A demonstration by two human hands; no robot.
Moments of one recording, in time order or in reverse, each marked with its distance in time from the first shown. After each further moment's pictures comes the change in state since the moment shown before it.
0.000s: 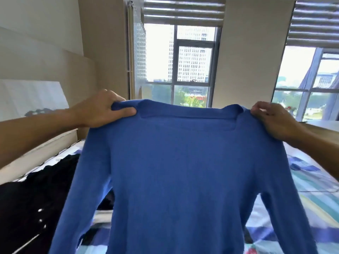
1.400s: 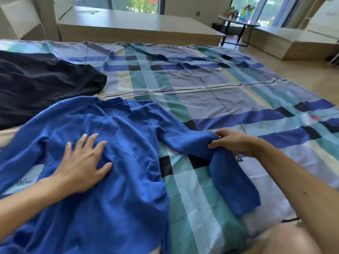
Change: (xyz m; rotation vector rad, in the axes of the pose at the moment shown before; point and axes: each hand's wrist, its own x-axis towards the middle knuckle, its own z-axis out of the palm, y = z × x) left_hand -0.193 0.069 0.410 0.183 -0.740 -0.323; right_hand -0.270 0.251 0.111 0.206 -0.768 0.858
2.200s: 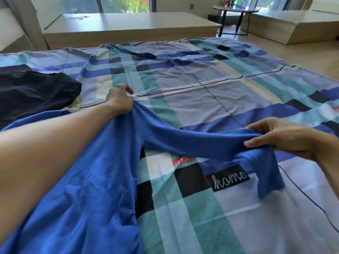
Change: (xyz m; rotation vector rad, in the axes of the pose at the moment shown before) left_hand 0.262 0.115 -0.062 -0.553 0.301 -0.111; right_hand -0.011 0.051 -0.100 0.144 0.049 -0.031
